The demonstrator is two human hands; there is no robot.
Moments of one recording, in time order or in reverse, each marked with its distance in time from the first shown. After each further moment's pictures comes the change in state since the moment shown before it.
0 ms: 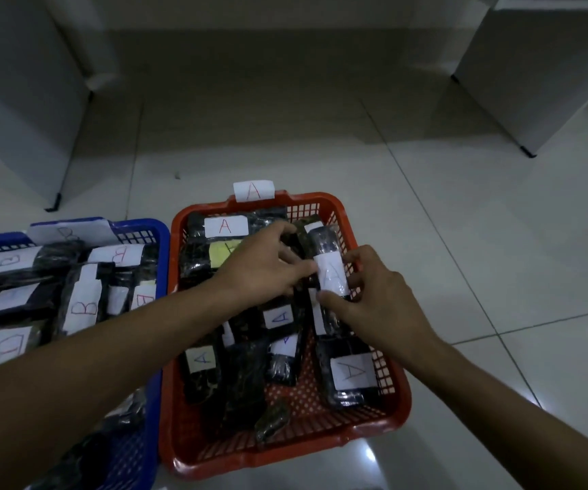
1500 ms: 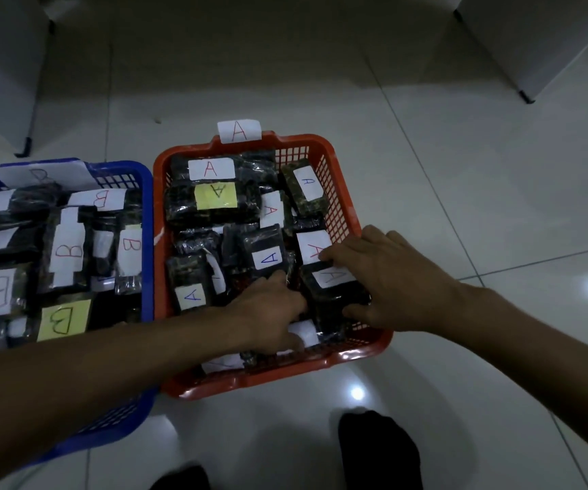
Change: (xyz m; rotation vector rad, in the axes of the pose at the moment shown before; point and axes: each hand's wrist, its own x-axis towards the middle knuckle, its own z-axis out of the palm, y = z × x) left_hand -0.049 -0.058 0.061 0.906 -0.555 0.231; right_hand -0.032 0.013 -0.029 -0.723 -0.383 -0.437
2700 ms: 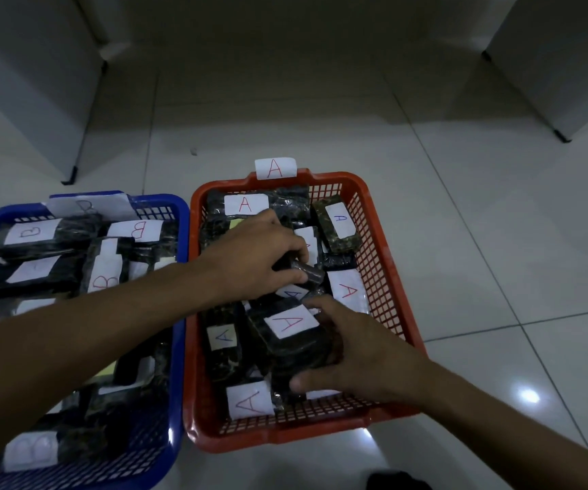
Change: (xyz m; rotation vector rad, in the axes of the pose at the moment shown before) left_hand -0.011 -0.078 -0.076 -0.033 0.540 0.027; right_hand 0.033 -0.056 0.022 0.999 -0.128 0.121
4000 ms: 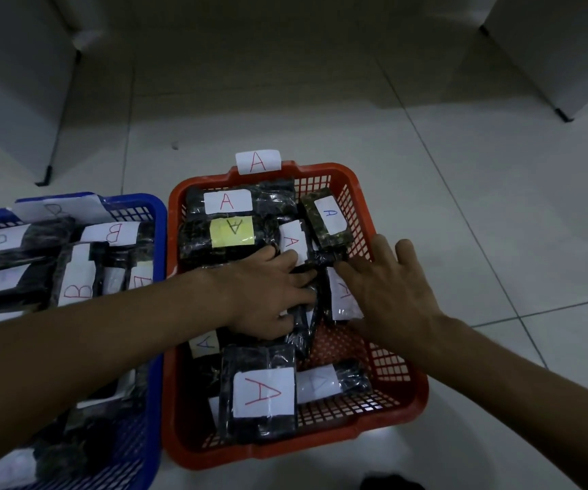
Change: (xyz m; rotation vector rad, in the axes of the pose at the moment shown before) left_hand 0.017 0.021 0.029 0.474 -0.466 0.299; right_hand 0.025 0.033 -0.050 -1.372 0.328 0.075
